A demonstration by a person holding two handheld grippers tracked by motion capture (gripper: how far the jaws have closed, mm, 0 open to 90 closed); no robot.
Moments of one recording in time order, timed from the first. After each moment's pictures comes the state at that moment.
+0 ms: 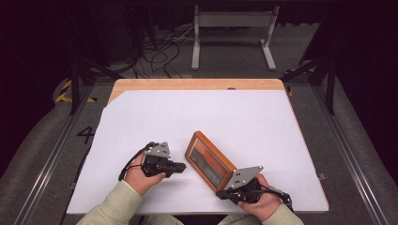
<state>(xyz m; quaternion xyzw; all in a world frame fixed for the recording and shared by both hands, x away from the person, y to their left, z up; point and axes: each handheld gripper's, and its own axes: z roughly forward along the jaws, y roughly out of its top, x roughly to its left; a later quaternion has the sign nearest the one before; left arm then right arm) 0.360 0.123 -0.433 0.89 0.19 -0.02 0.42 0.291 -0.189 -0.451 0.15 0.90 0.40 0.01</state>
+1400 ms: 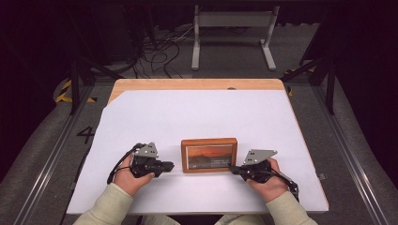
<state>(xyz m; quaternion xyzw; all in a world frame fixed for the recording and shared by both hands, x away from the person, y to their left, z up) 0.359 0.157 -0.441 0.88 0.24 0.01 0.41 0.336 -0.227 -0.449 0.25 0.88 0.40 0.11</state>
